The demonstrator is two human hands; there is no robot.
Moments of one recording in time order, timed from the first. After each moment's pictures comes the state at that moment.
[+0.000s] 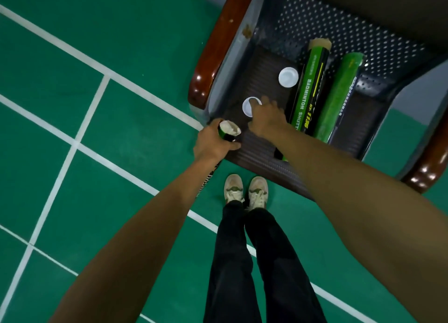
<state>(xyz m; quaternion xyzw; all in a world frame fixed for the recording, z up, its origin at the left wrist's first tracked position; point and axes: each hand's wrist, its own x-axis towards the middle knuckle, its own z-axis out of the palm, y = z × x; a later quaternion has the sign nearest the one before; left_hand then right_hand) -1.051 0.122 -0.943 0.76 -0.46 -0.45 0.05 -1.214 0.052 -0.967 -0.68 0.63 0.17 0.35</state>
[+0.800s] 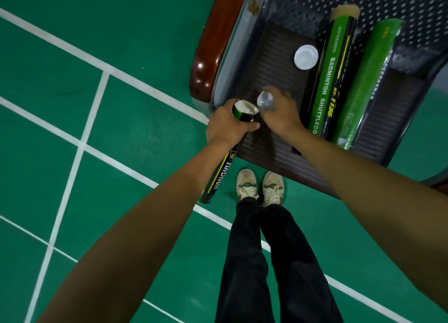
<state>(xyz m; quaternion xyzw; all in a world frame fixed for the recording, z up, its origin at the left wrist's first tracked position) -1.060 0.089 -0.988 0.74 -0.50 -0.45 0.07 -1.219 0.068 -1.033 -0.51 0.71 -0.08 0.48</state>
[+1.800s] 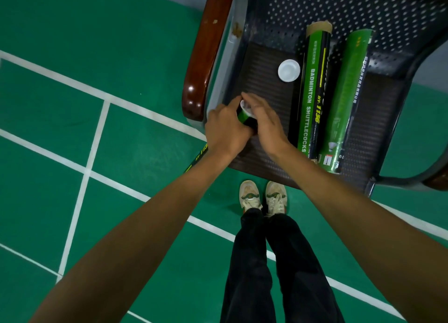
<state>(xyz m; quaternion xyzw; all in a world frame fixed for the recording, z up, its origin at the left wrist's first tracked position) -1.087 0.069 -0.953 0.69 -0.63 -0.34 0.05 -1.200 0.084 -0.965 -0.35 0.61 -0.33 0.63</state>
